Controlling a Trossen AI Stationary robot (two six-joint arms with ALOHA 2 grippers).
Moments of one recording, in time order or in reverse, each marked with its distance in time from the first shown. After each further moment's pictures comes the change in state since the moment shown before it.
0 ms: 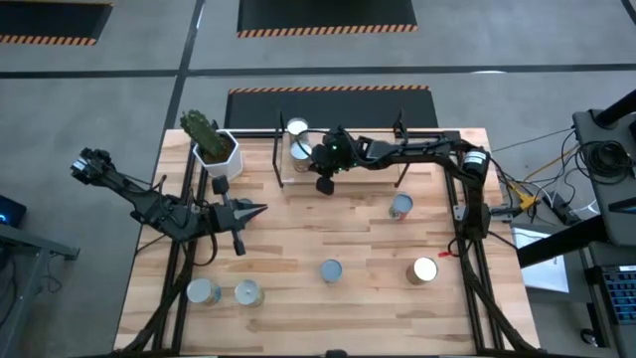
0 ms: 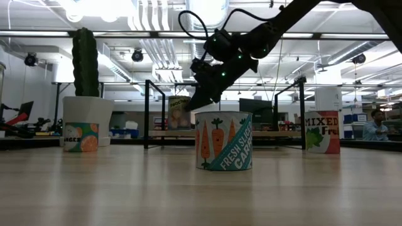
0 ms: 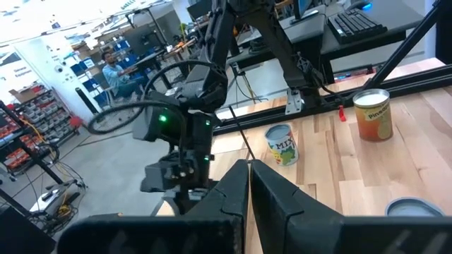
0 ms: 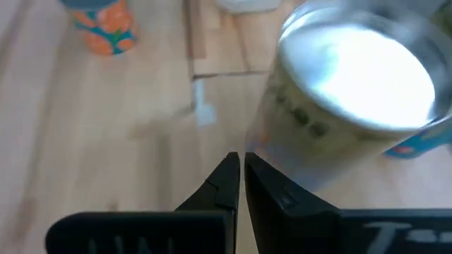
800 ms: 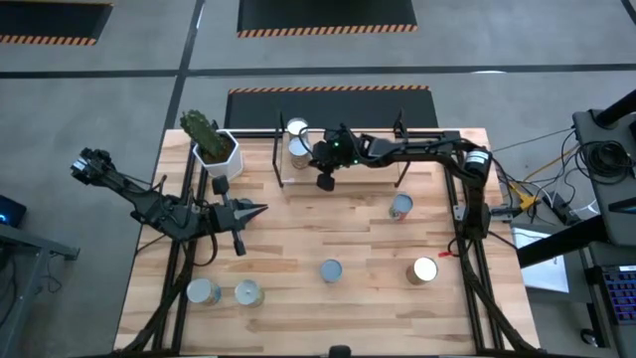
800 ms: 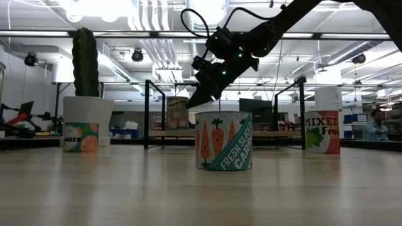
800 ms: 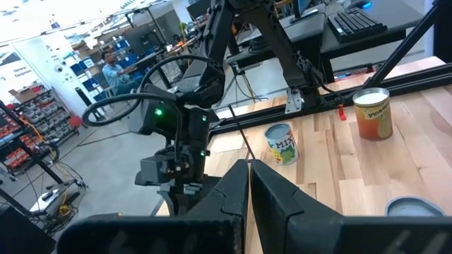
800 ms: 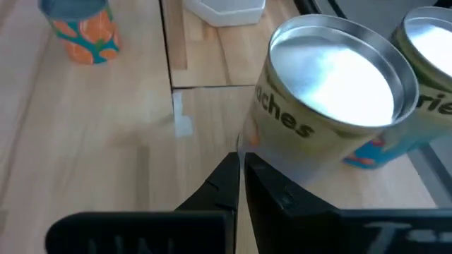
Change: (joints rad) left arm 0.001 0.002 0.000 -0.001 0.000 0.000; right arm -0.014 -0.019 0.000 -0.016 0.016 -0.040
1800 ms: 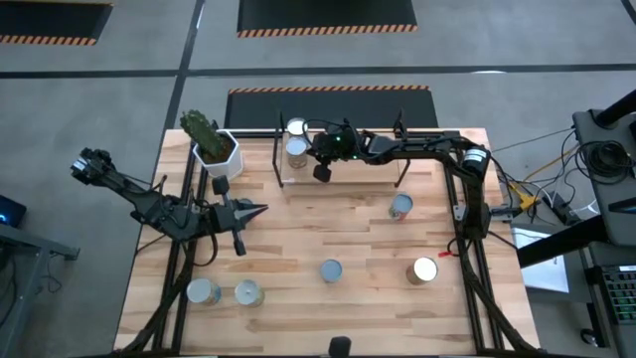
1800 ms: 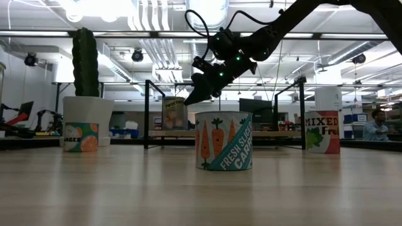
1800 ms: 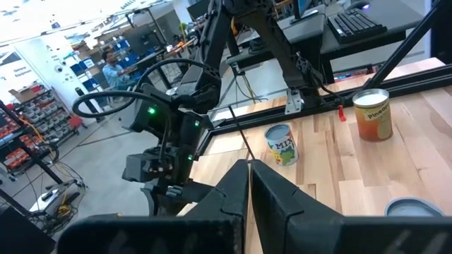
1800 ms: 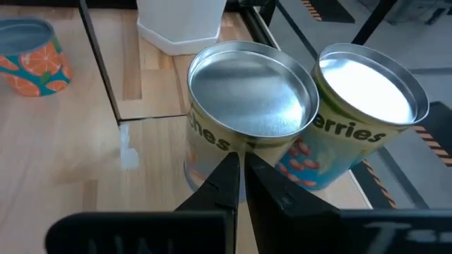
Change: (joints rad) left arm 0.000 0.002 0.000 0.005 0.000 0.000; right arm -0.027 0.020 0.002 0.133 0.061 0.006
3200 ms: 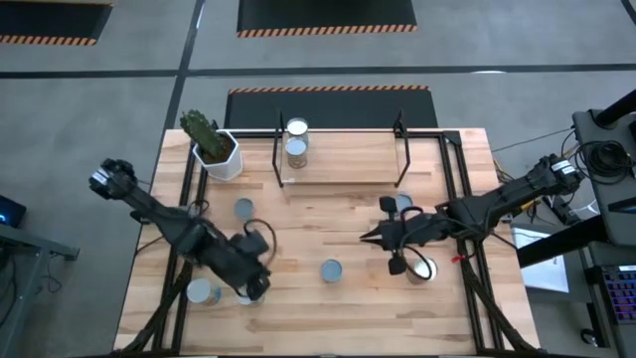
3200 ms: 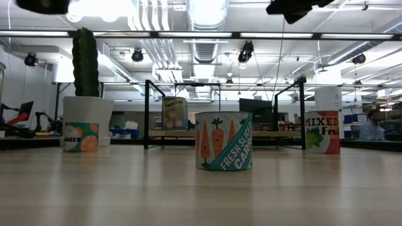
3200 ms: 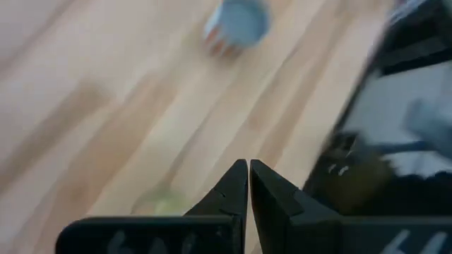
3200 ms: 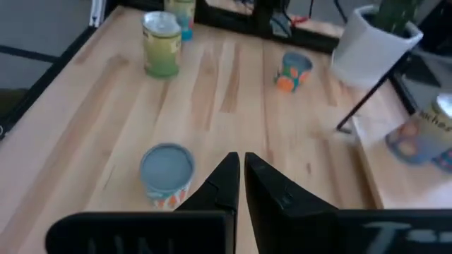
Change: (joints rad) left arm -0.065 0.505 0.473 -0.806 0.673 -1.495; right arm 0.808 -0.779 -0.485 -0.278 0.399 0.197
